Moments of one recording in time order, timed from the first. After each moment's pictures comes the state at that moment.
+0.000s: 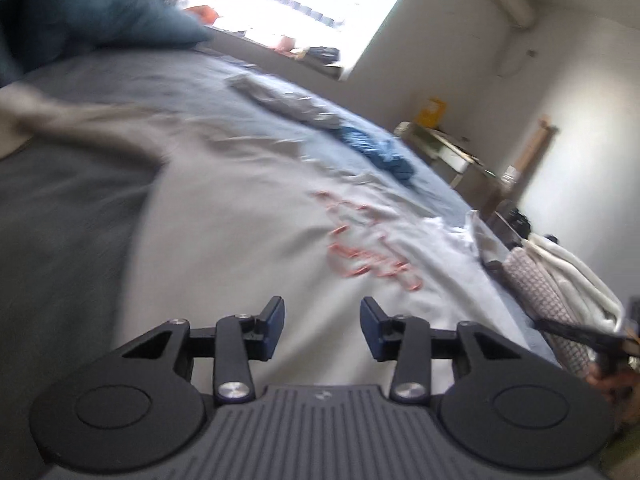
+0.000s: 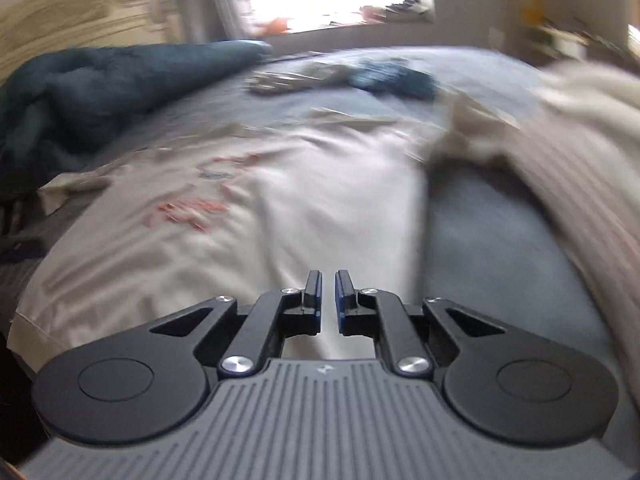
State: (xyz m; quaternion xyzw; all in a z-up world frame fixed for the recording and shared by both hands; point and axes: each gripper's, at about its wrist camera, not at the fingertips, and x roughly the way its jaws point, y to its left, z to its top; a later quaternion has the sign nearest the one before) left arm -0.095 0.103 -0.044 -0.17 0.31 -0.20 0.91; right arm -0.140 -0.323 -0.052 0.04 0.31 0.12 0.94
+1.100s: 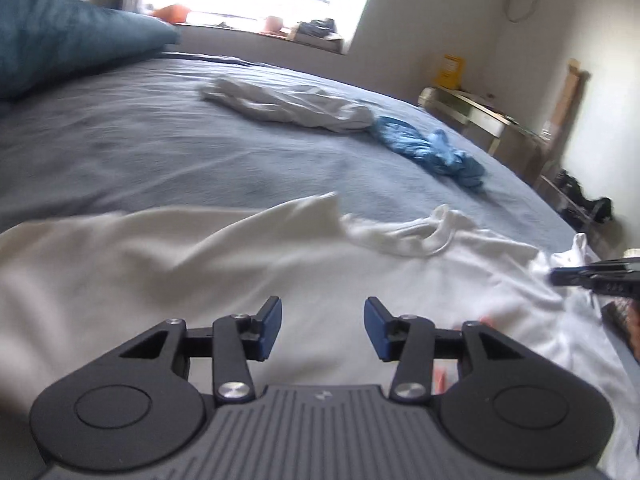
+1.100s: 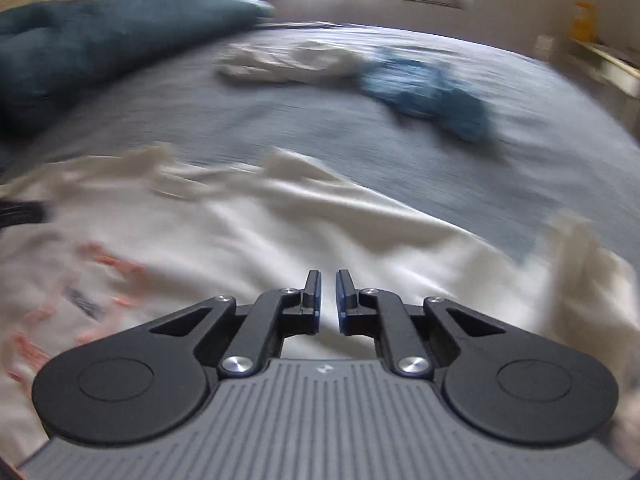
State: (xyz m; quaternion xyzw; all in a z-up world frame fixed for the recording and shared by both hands) left arm 0.173 0.056 -0.059 -0.08 0.35 -0.20 0.91; right arm 0.138 -0.304 -0.060 -0.02 0.37 0.13 0.92
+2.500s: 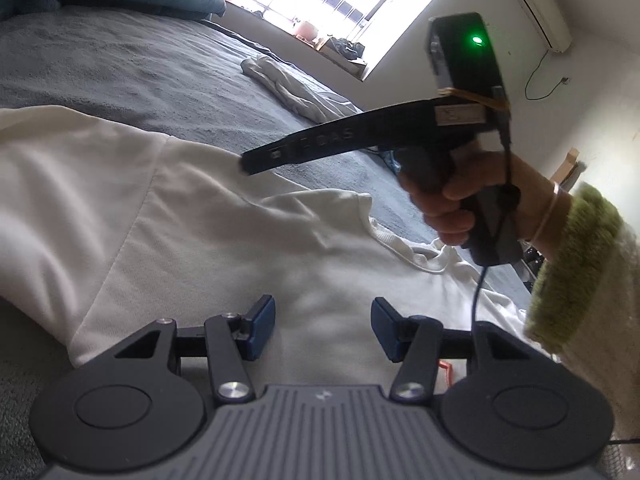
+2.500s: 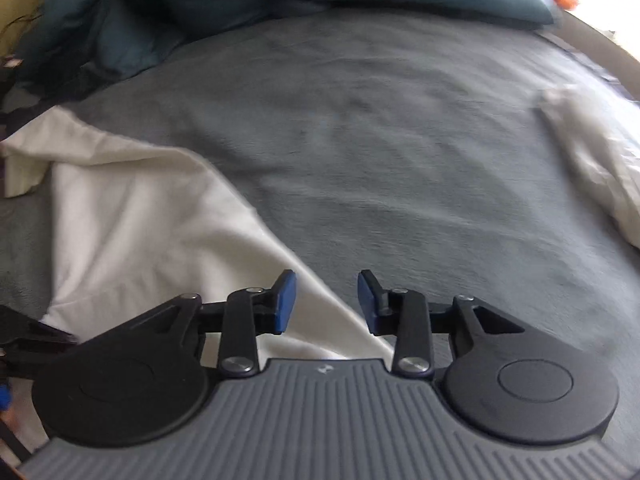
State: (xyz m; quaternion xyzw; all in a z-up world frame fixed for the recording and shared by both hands) left arm 0.139 0.134 -0.100 -0.24 0.33 -0.21 0.89; right arm 0.314 0.005 -0.061 -0.20 0.41 0.41 0.79
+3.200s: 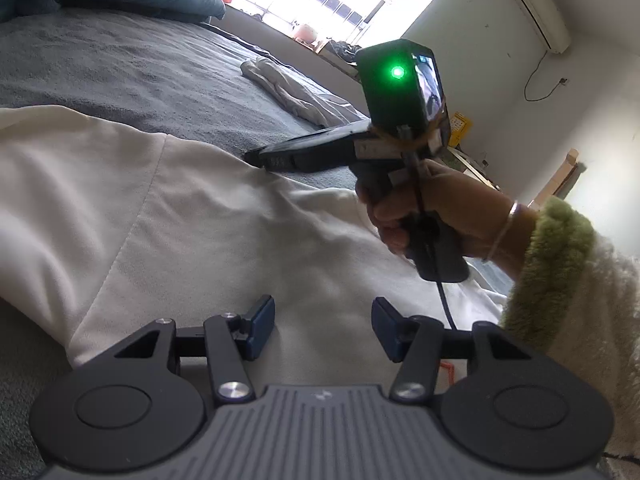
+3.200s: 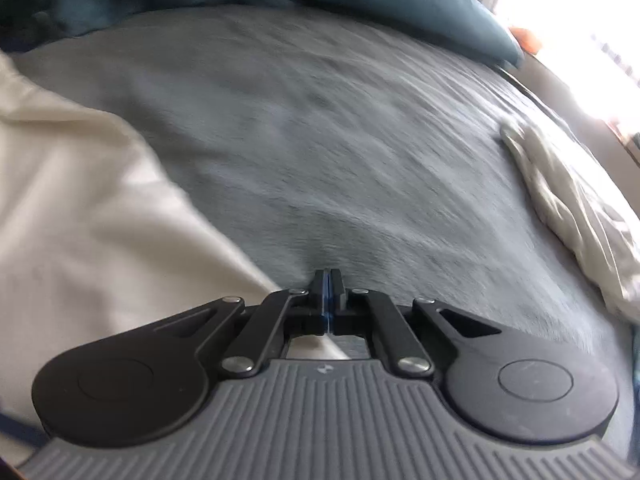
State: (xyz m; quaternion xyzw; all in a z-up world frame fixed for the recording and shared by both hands) left arm 0.137 0.131 -0.102 -0.23 0.32 -0.21 0.89; right arm 0.323 0.016 -0.092 -0.26 0.32 0.29 0.86
